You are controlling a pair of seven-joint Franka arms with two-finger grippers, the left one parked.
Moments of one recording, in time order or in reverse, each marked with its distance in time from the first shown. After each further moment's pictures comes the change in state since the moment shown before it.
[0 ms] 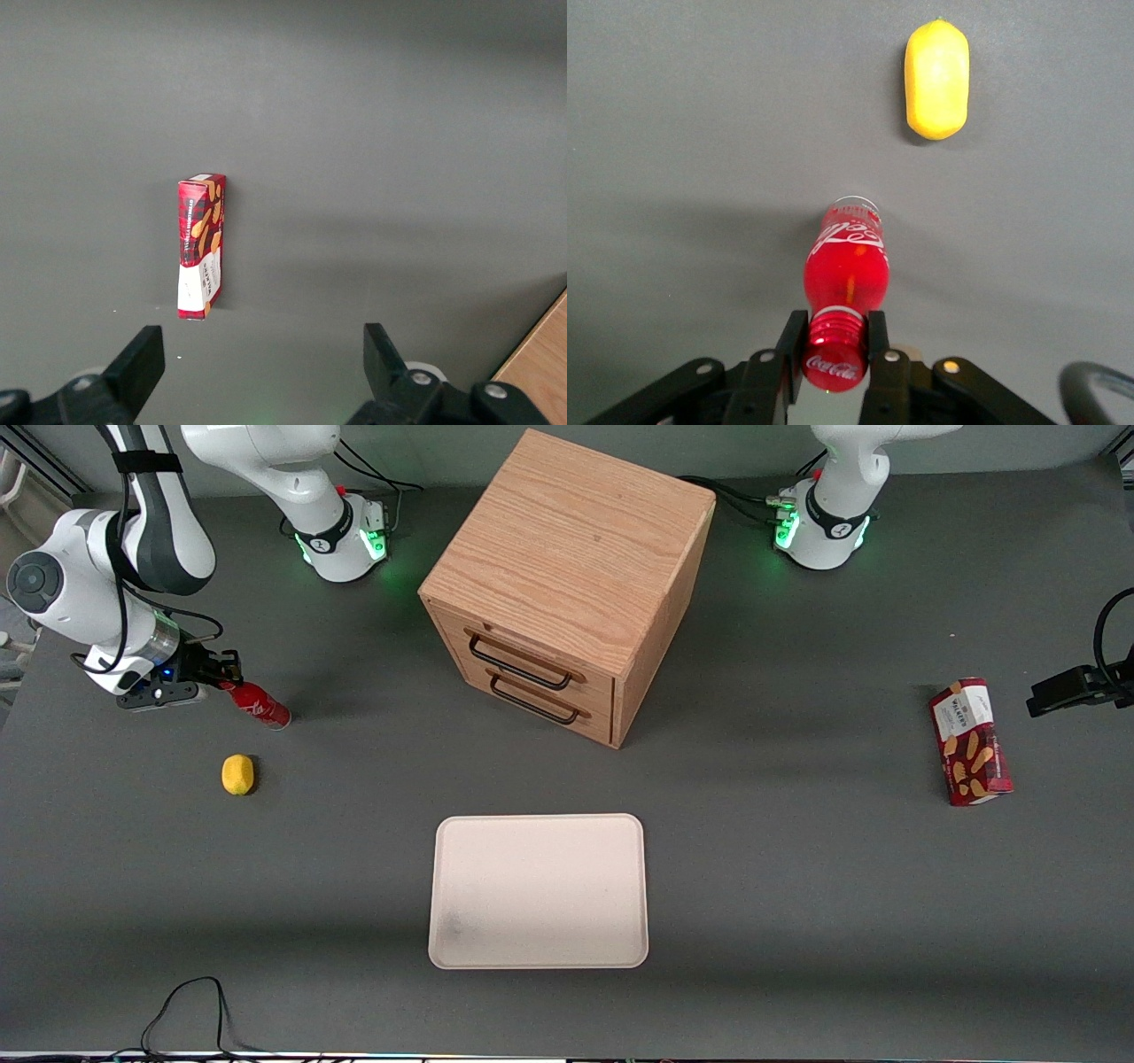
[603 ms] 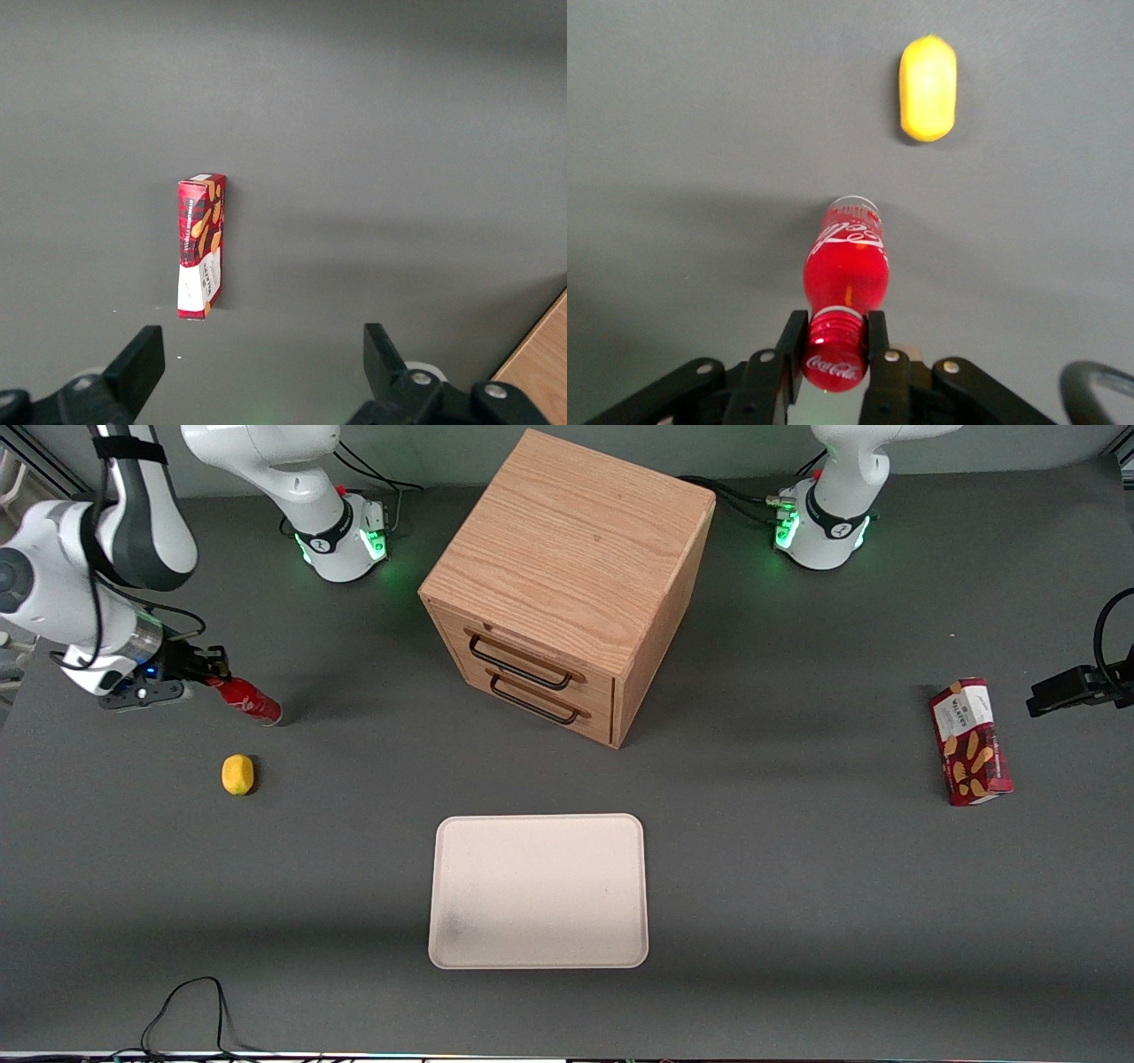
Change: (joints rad) arm 0.007 -0.011 0.019 0.158 -0.001 -0.208 0.000
